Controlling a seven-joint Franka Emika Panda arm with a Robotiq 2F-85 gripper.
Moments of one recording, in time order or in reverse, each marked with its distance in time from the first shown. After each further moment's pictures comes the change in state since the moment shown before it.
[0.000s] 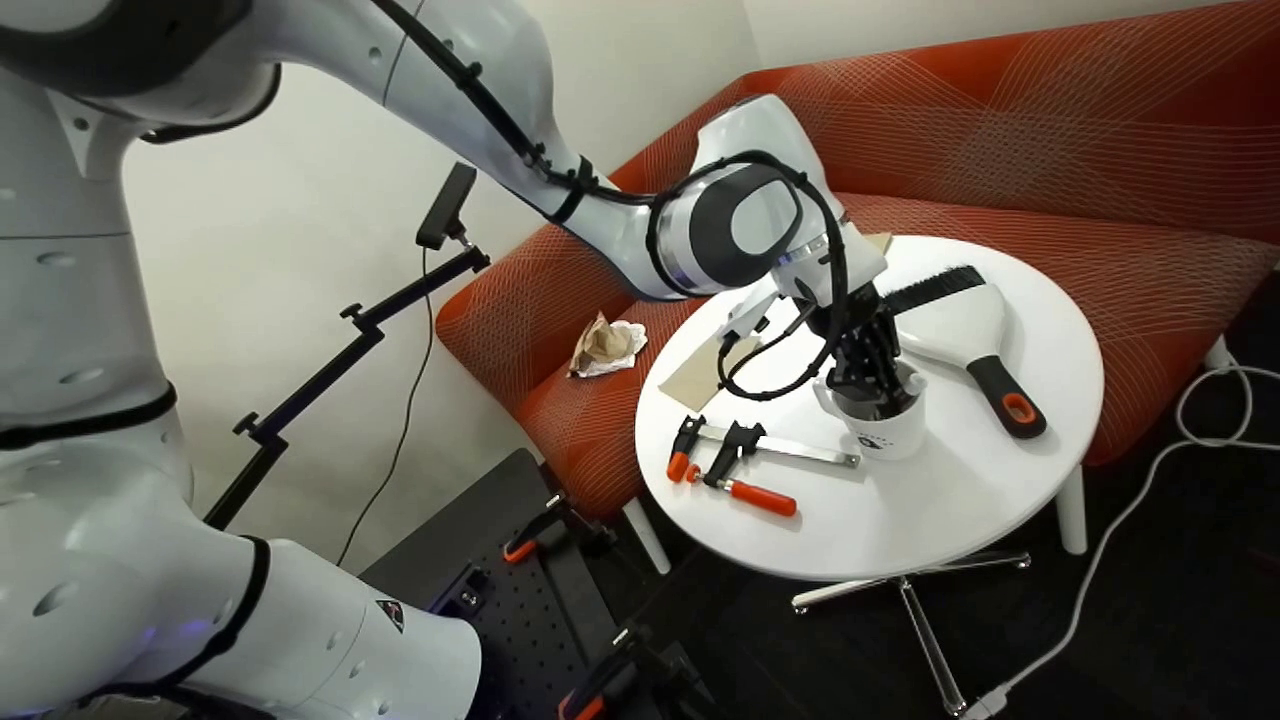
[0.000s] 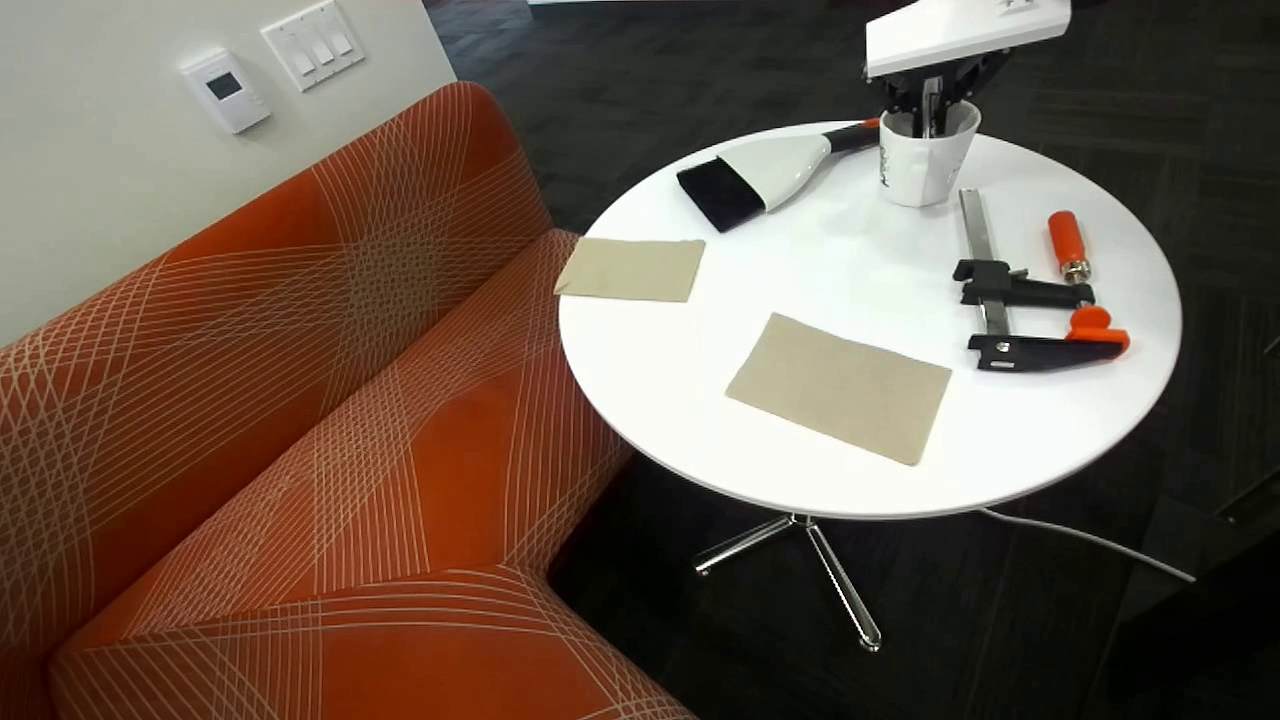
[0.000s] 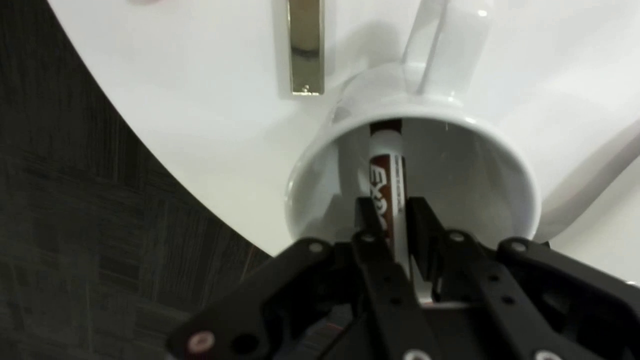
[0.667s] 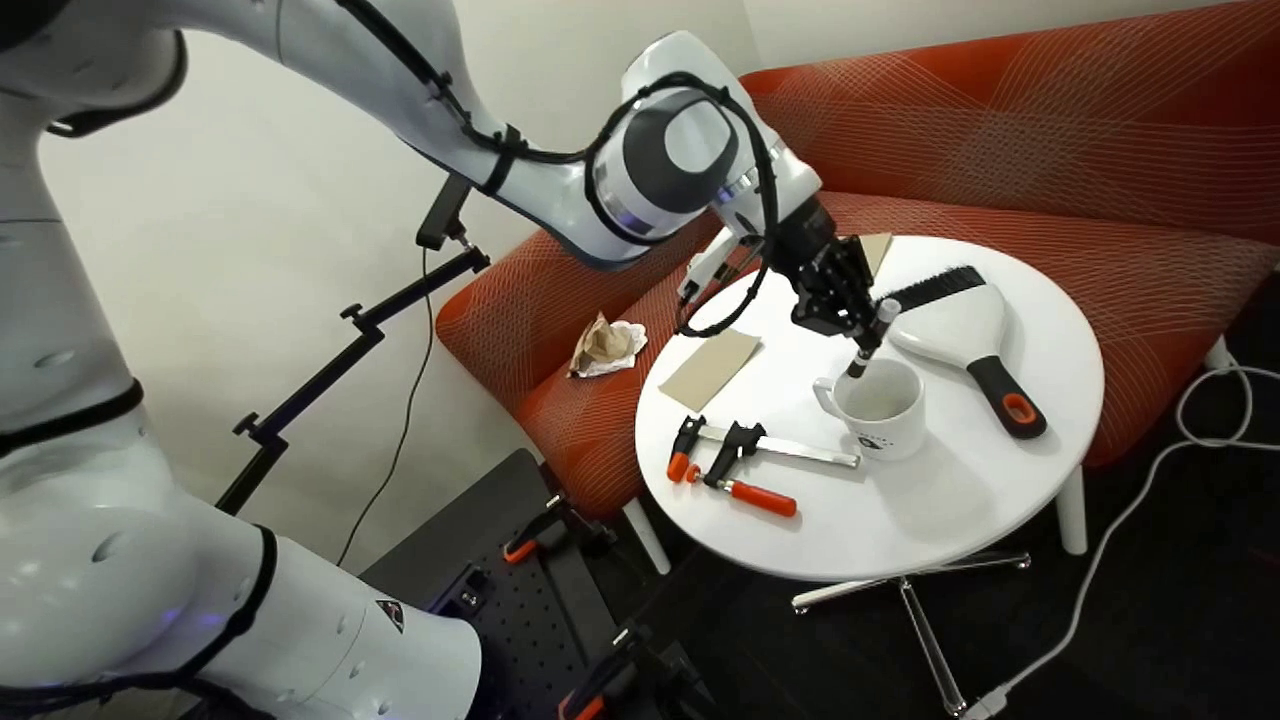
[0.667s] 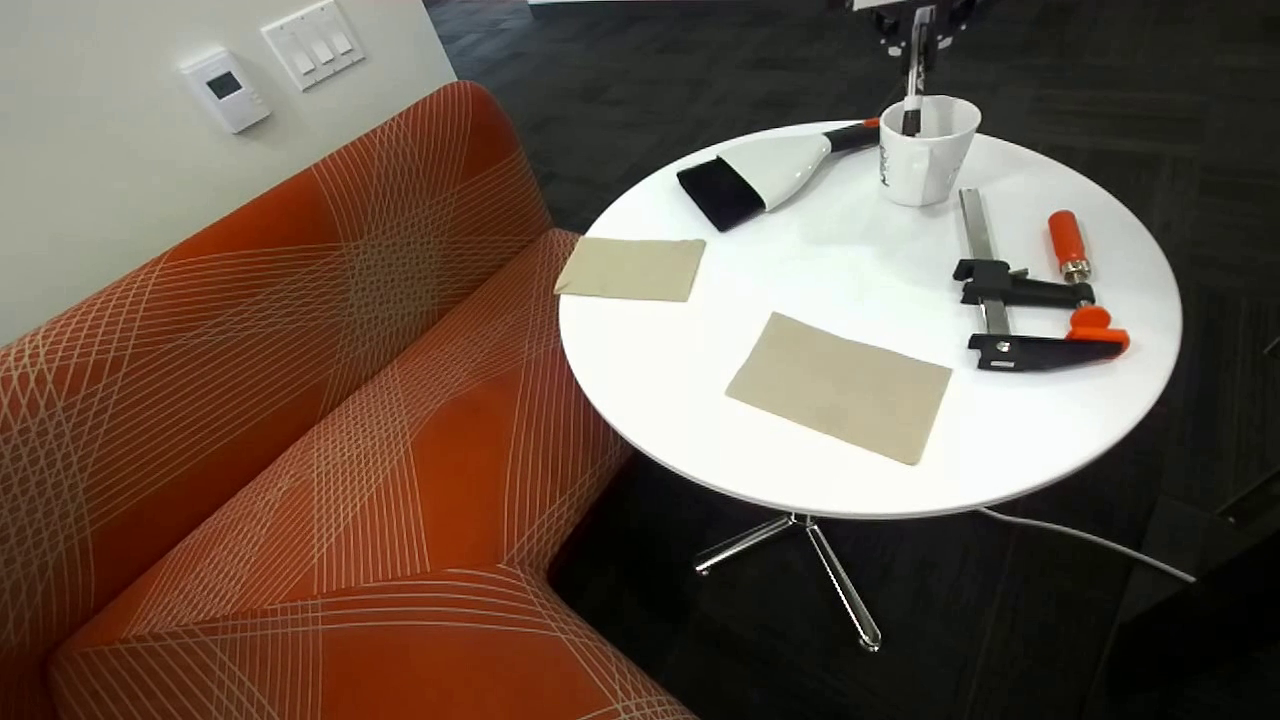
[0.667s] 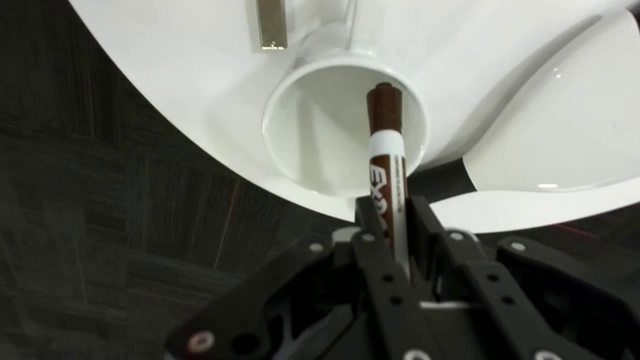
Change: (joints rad) arm 0.221 -0.160 -0.169 -0.088 -0.132 -0.001 0.174
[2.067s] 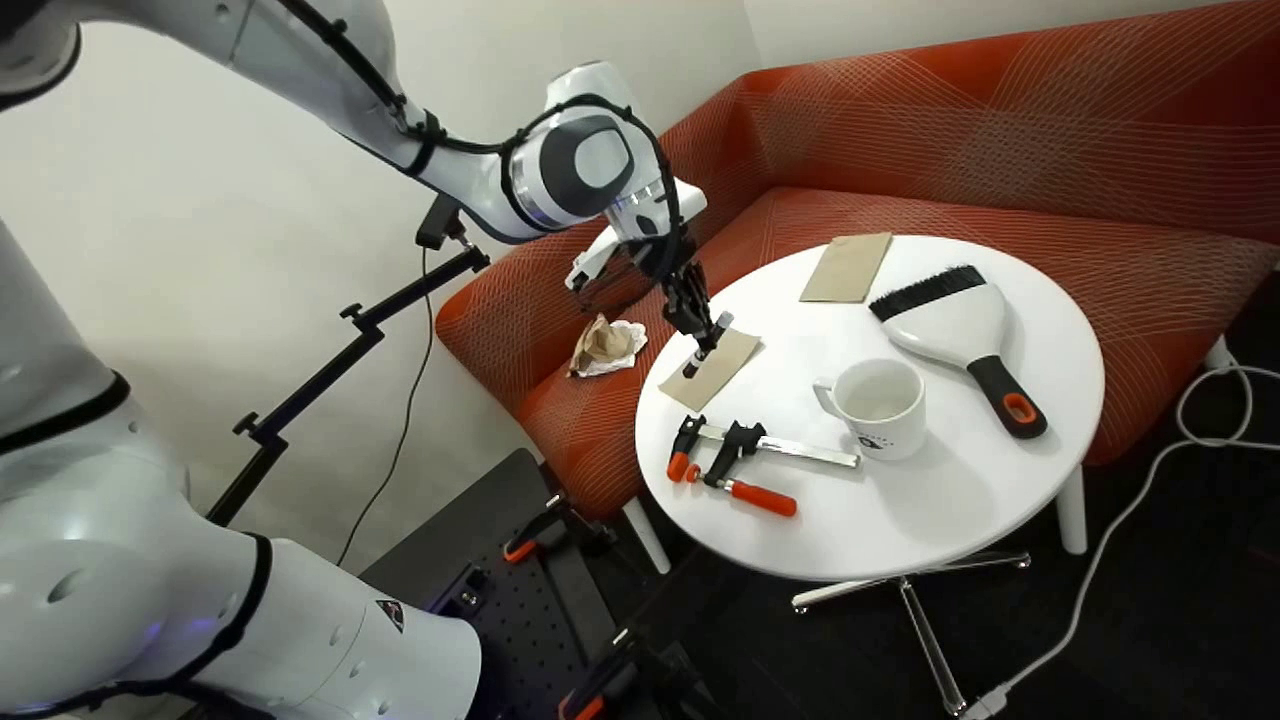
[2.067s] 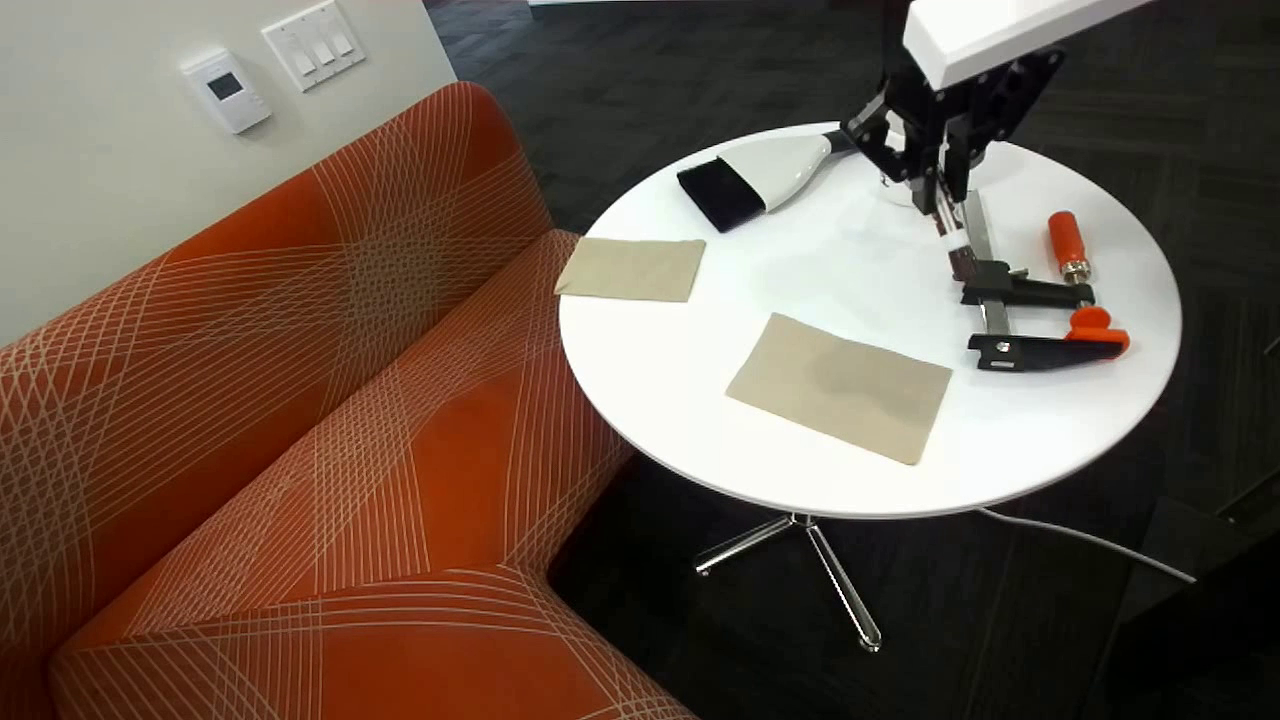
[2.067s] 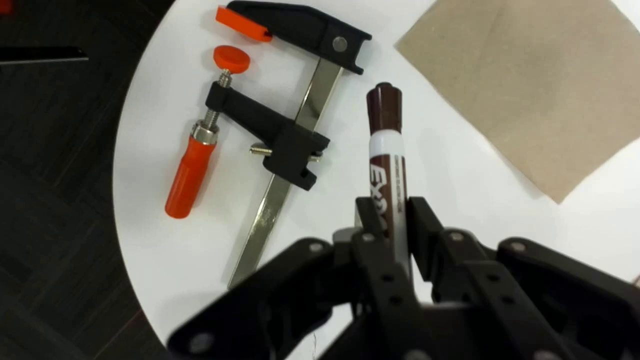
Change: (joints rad) arm -0.167 -0.108 0.473 -0.084 0.200 -0.195 -0.343
